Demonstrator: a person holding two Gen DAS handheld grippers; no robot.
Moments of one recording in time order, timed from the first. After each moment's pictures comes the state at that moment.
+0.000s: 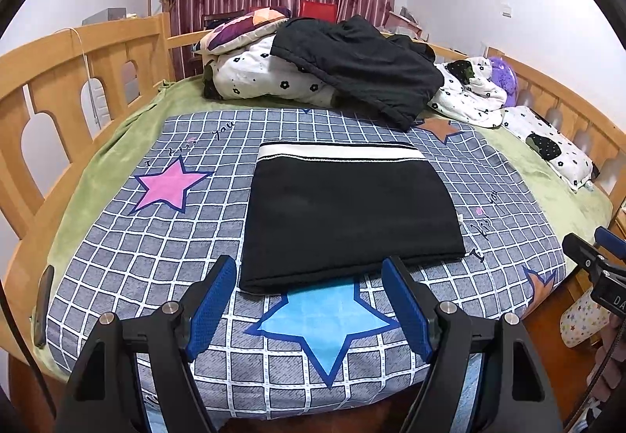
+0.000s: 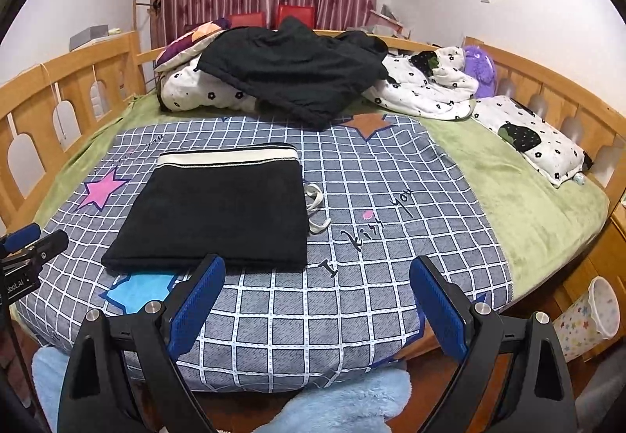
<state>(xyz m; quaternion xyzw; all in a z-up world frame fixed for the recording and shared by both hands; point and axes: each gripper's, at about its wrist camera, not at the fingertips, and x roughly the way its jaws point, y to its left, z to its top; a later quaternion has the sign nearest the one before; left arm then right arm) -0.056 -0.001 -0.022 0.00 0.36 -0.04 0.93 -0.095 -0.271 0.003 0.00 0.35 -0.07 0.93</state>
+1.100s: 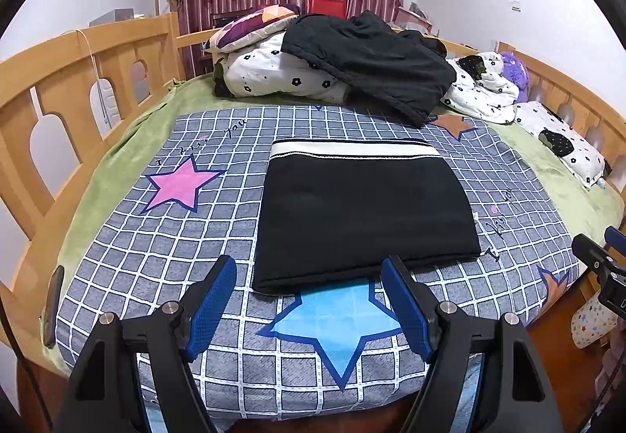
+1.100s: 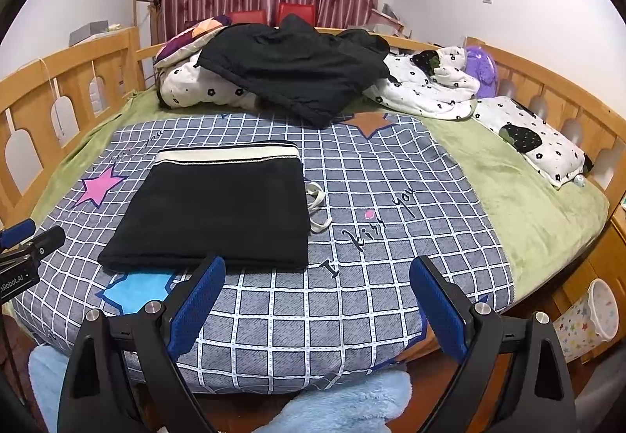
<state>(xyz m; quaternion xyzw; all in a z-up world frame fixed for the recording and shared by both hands) -0.050 -0.004 -0.025 0.01 0.36 -0.02 0.93 -0.089 -0.269 -0.003 0.00 0.35 -0.07 0.93</state>
